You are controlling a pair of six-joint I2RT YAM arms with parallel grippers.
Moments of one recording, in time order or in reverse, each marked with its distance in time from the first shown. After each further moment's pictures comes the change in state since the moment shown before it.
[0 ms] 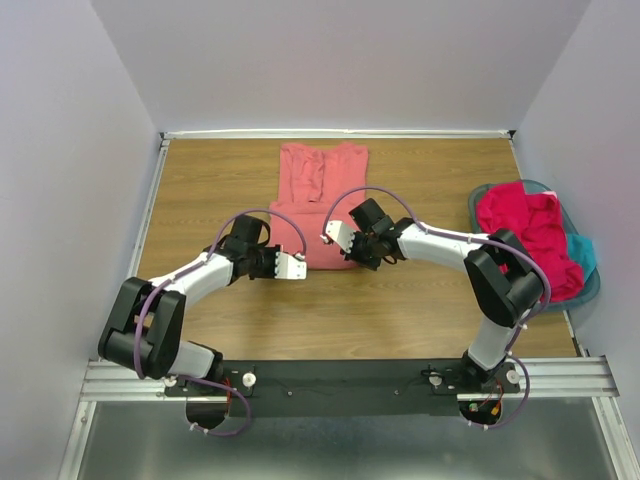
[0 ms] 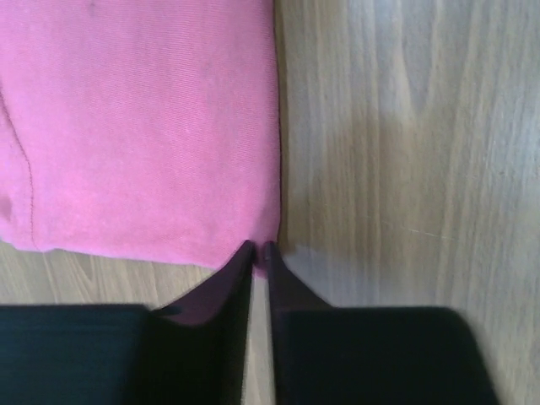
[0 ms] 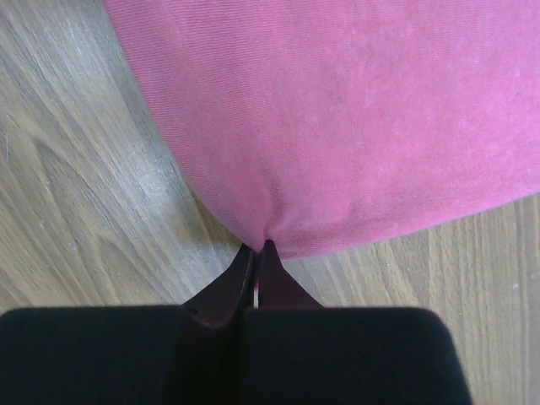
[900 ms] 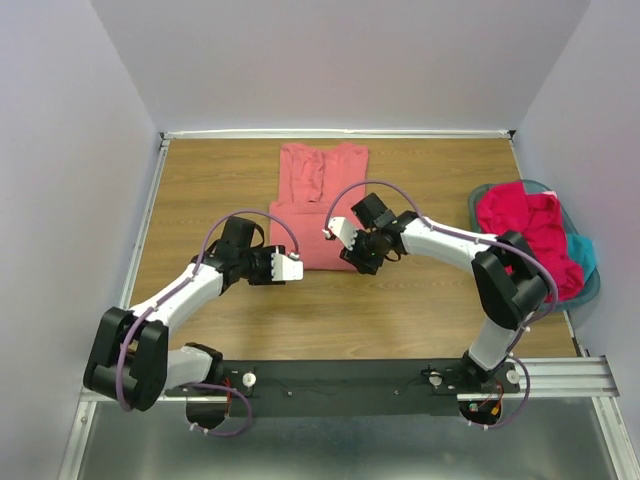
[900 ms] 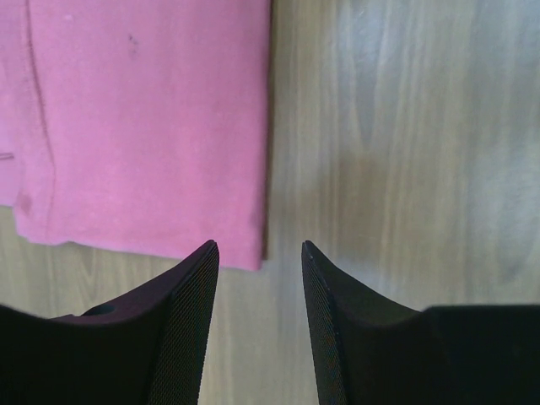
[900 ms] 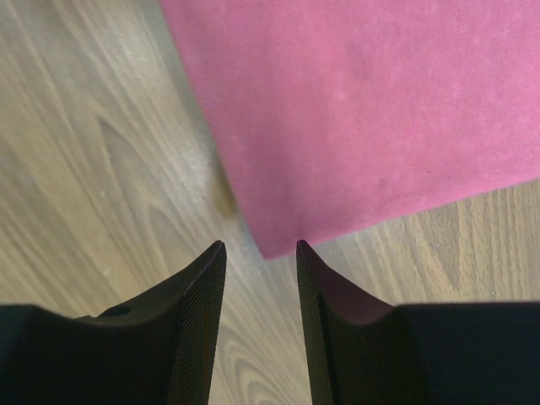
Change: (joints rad) left arm 0.007 -0.178 -0.024 -0.085 0.109 -0.117; right arm -0.011 -0.035 0.060 -0.149 -0.077 0.065
